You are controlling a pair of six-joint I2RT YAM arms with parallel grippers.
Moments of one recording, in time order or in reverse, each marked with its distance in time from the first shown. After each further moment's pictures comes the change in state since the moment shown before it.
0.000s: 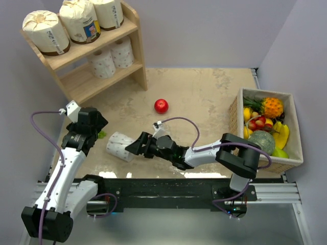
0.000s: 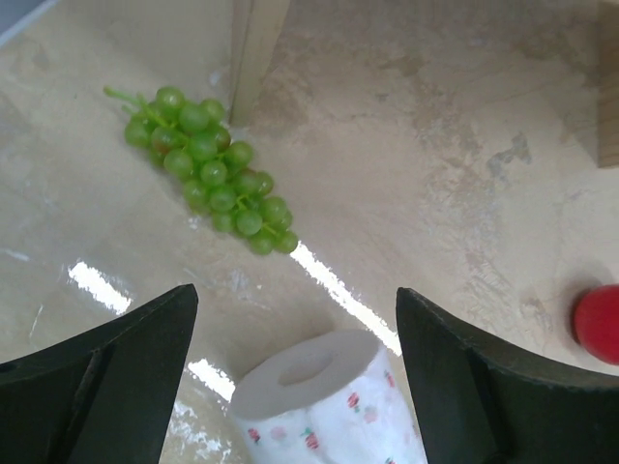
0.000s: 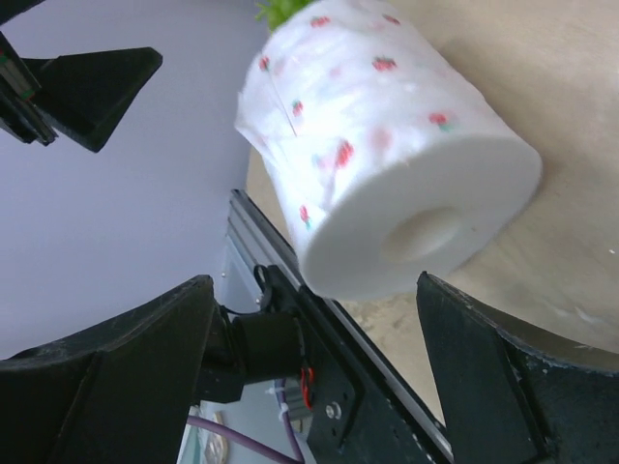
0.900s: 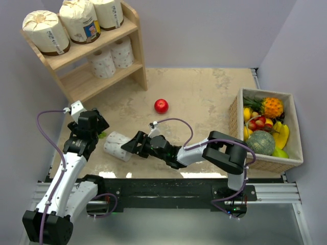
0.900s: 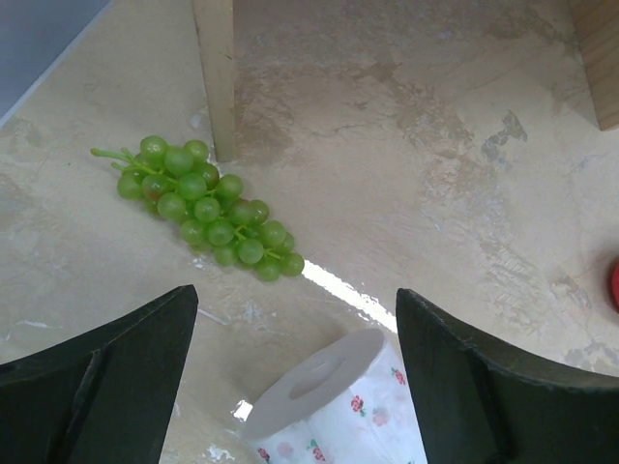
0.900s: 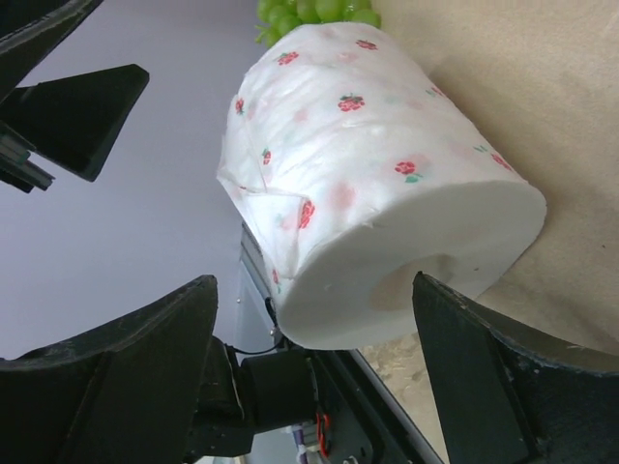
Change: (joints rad) left arm 0.000 -0.076 -0.104 0.163 0.032 0.233; right arm 0.000 0.158 0.104 0.064 0.012 0.069
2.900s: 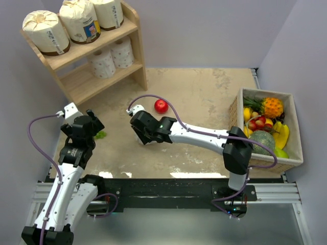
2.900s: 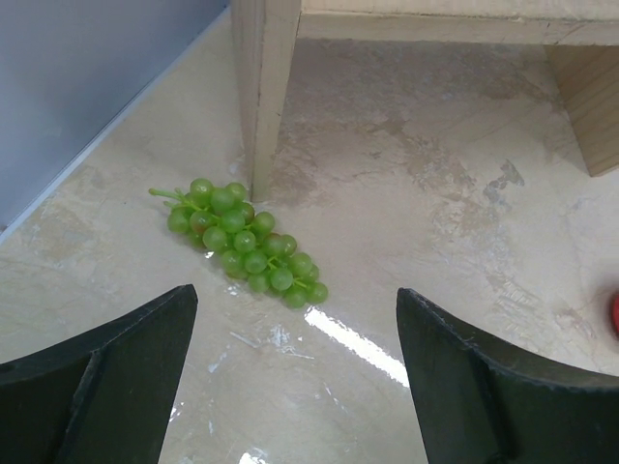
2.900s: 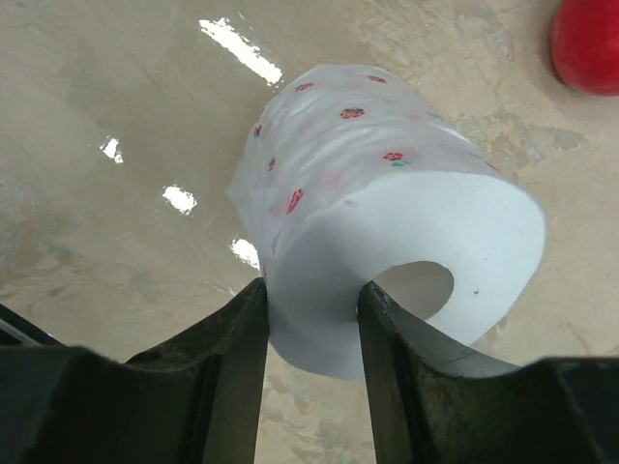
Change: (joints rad) left arm 0.000 -0.137 -0.008 -0.005 -0.084 0.074; right arm -0.045 -0.056 0.688 -1.390 0.233 -0.965
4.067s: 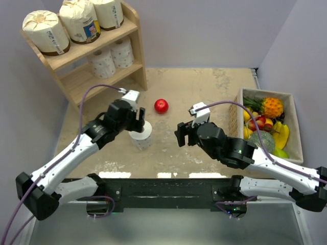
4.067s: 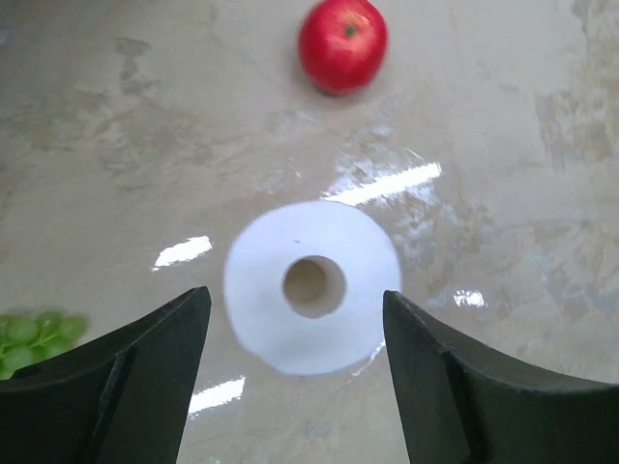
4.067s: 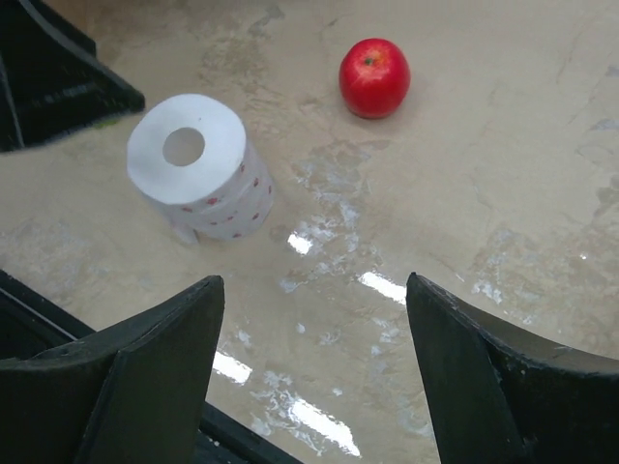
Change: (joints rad) left arm -0.424 0.364 0.285 -0.011 0.393 0.253; right arm 0.010 -0.874 -0.539 0.123 0.212 0.065
